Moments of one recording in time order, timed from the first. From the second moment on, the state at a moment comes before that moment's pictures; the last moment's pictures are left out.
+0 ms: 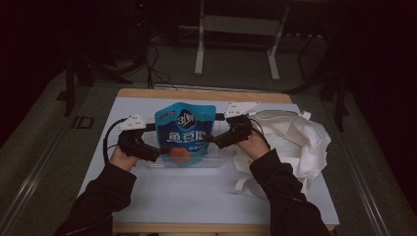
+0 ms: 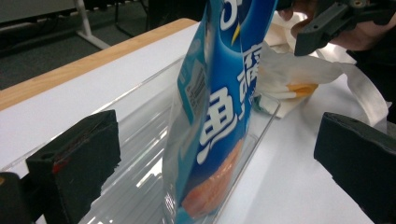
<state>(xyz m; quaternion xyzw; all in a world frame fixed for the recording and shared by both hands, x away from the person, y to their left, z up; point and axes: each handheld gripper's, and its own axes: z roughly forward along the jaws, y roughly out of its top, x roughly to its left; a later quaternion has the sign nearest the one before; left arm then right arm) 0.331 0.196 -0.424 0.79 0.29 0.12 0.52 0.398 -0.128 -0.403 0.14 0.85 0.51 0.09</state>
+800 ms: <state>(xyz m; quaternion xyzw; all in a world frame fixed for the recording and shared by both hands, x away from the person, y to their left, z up) 0.285 0.197 -0.448 0.80 0.30 0.12 0.51 0.371 -0.173 -0.409 0.15 0.84 0.52 0.08</state>
